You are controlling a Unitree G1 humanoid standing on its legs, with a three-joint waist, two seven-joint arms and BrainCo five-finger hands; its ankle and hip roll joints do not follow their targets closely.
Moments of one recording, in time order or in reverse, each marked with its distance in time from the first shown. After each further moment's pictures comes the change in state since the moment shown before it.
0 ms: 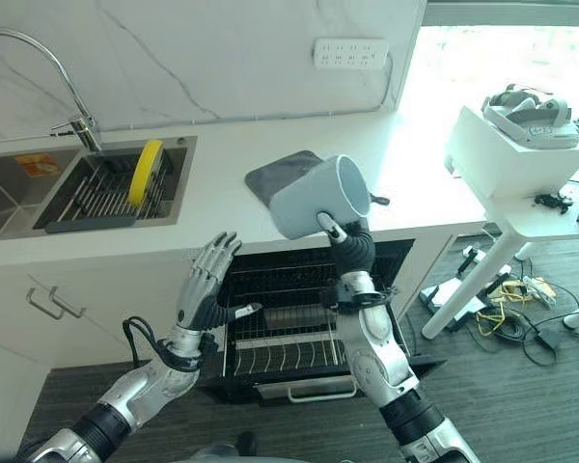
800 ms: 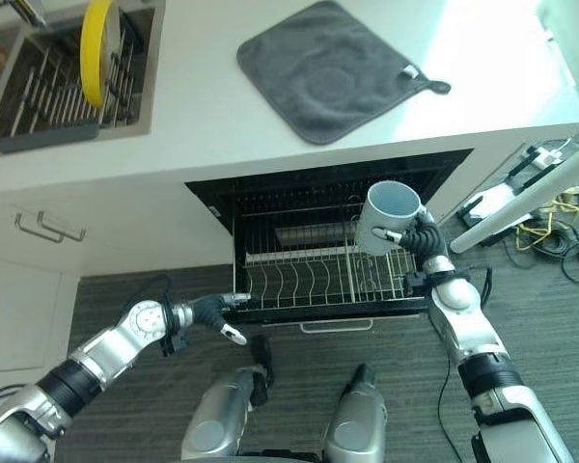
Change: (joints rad) left arm -0.297 0.208 -0.075 -0.049 -0.853 0.529 -1.324; right arm -0.311 -0.361 -0.121 0.546 -0.351 0.174 0.181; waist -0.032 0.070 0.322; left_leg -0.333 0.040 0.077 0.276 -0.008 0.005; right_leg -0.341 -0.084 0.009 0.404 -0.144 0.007
